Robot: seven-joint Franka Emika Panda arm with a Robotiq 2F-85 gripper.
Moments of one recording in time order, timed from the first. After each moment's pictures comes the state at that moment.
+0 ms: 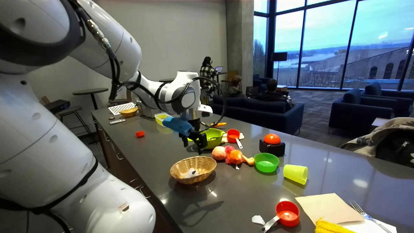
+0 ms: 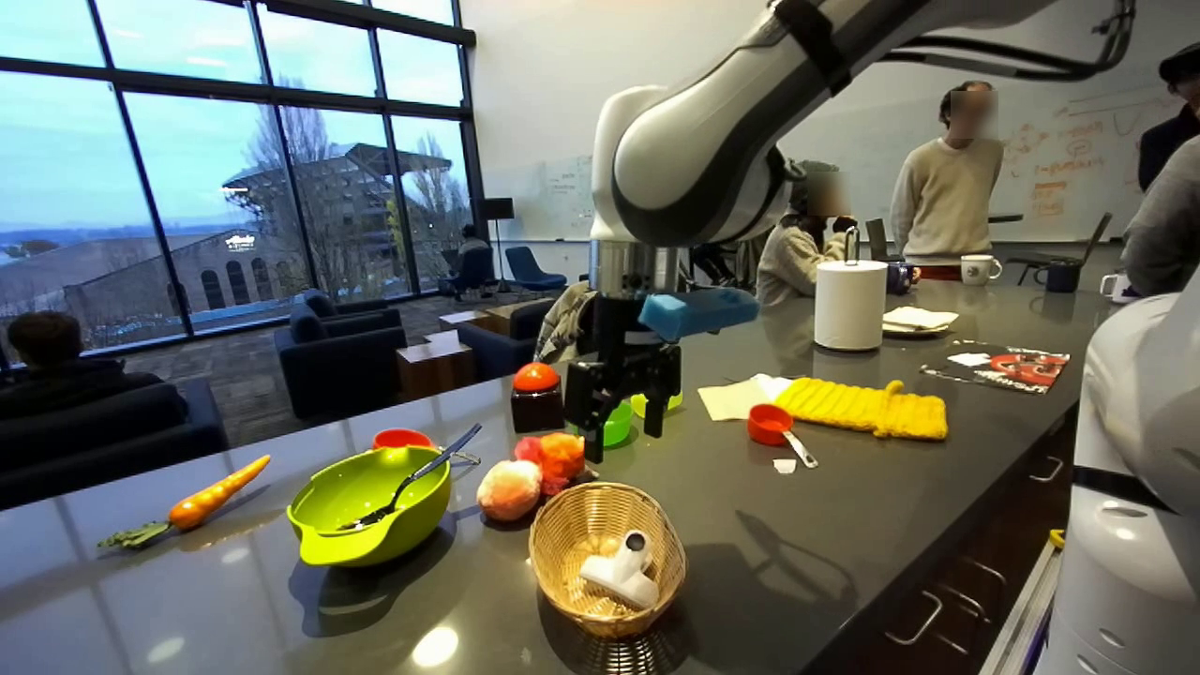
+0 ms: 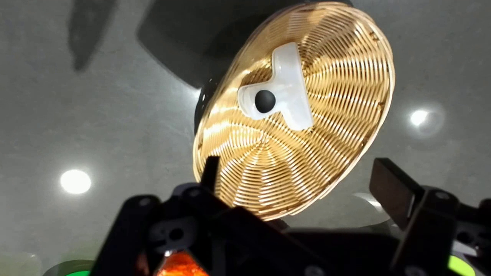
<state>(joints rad) 0.19 -0.39 0.21 -2.60 0.20 2.30 0.17</state>
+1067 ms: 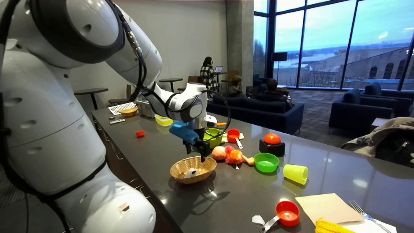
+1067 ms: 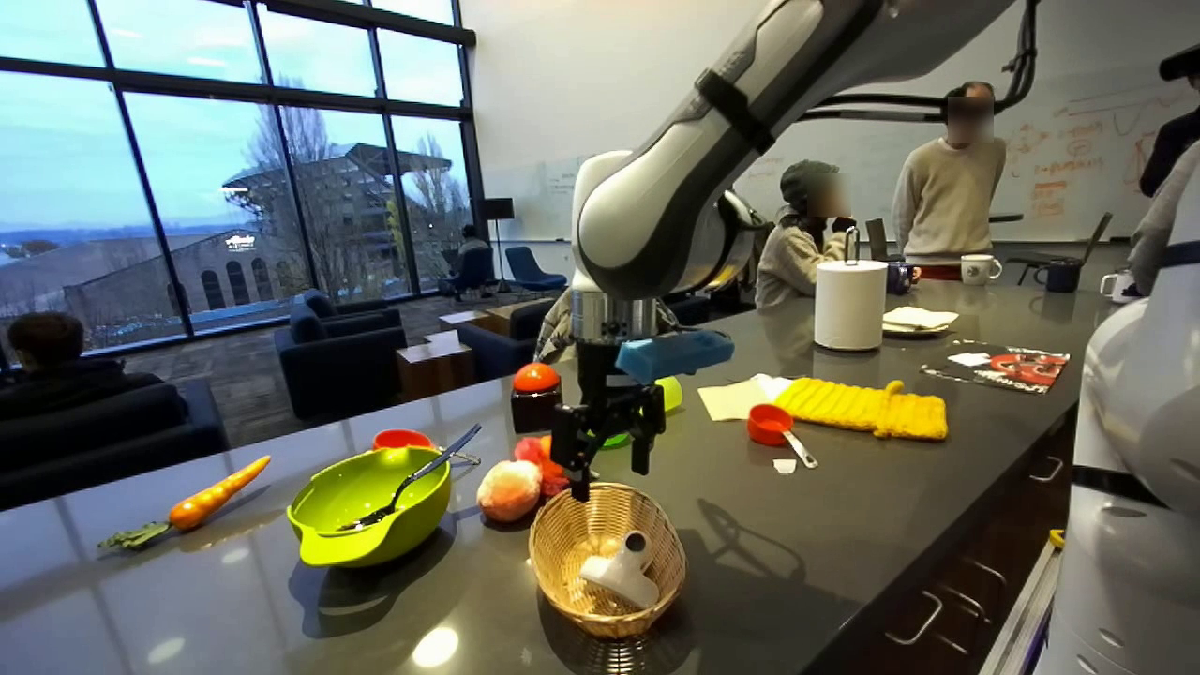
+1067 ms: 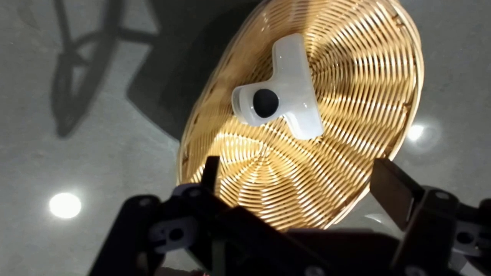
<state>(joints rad) 0.19 -0.20 0.20 -2.55 0.22 2.38 0.15</state>
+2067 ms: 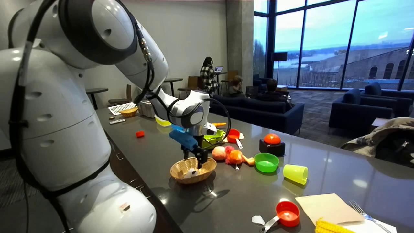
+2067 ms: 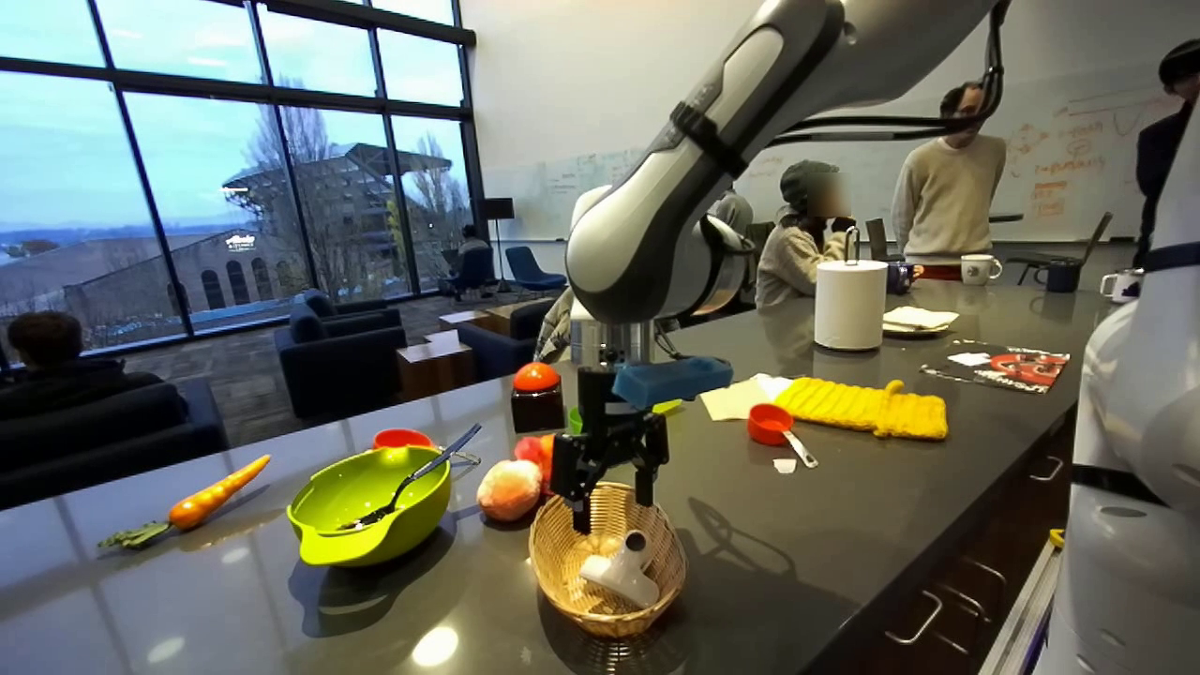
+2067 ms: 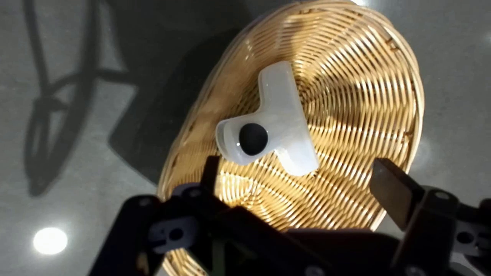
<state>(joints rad) 0.19 -0.13 0.20 -2.55 0.30 2.37 0.12</state>
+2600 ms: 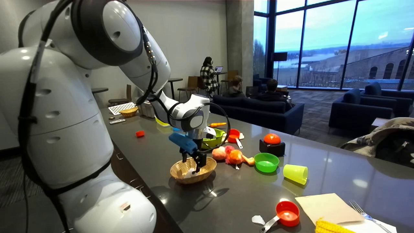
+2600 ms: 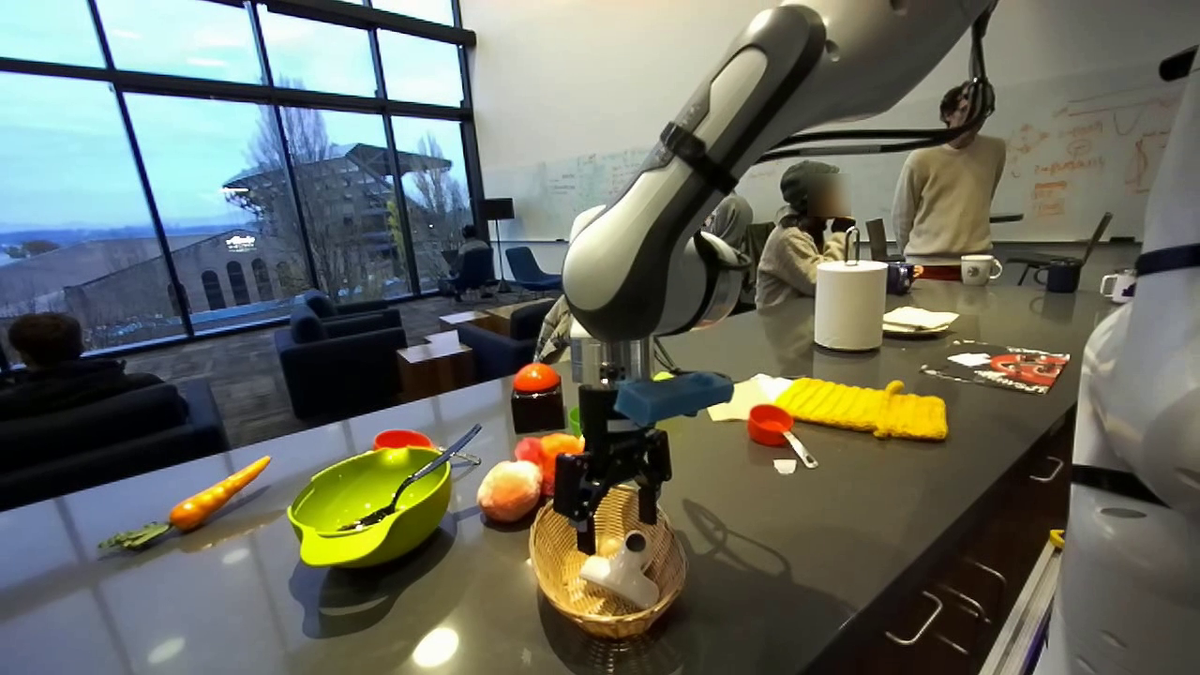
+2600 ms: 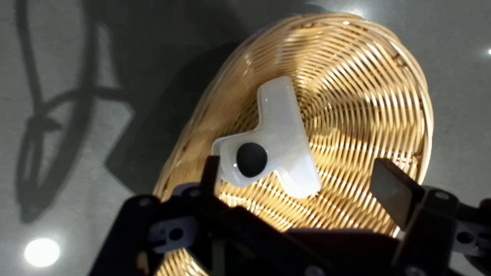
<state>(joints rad) 0.20 -0.09 0.20 -2.55 0.32 2.38 0.09</state>
